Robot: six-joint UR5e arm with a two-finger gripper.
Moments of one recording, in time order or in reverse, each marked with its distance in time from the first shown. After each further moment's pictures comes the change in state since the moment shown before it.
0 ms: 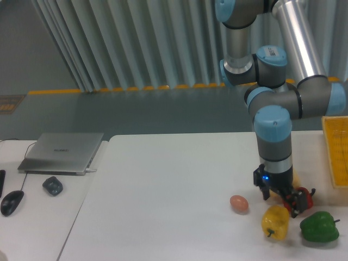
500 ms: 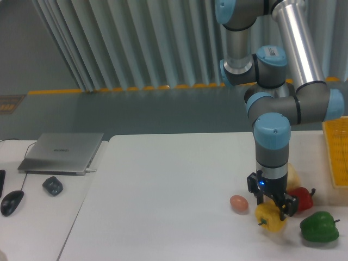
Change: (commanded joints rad) arm -0.038 -0.066 -0.012 0.009 -0.095 -0.285
